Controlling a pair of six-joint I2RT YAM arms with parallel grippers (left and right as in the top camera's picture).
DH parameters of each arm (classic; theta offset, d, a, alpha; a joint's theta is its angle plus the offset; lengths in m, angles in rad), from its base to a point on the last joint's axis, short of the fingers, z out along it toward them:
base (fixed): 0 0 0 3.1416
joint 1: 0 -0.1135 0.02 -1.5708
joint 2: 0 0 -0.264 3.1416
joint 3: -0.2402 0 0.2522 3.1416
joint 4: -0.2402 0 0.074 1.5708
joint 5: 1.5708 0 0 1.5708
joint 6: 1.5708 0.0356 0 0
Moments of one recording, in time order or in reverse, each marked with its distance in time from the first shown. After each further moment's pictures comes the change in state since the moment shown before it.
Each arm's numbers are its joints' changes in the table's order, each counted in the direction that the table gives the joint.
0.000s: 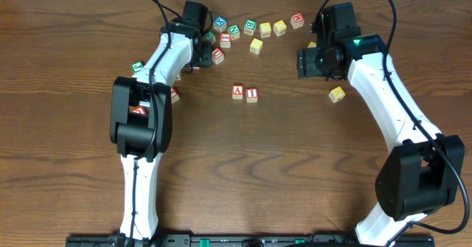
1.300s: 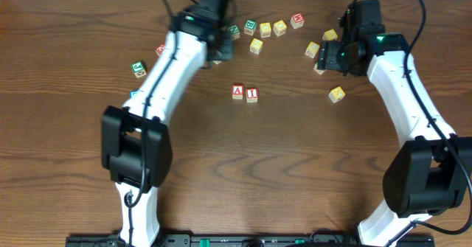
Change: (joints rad) left arm 0.180 0.267 -0.008 -0.192 0.038 -0.129; right arm 0.134 0.000 0.000 0.015 -0.003 0.094
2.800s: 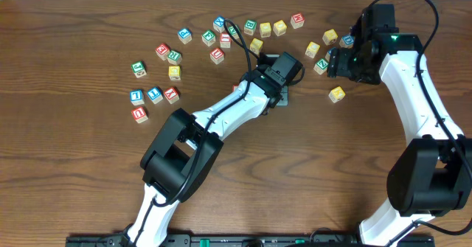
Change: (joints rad) left arm 0.318 -0.069 0.300 0.381 -0.121 -0.317; right arm 0.056 0.000 0.000 -0.116 -0.032 -0.035
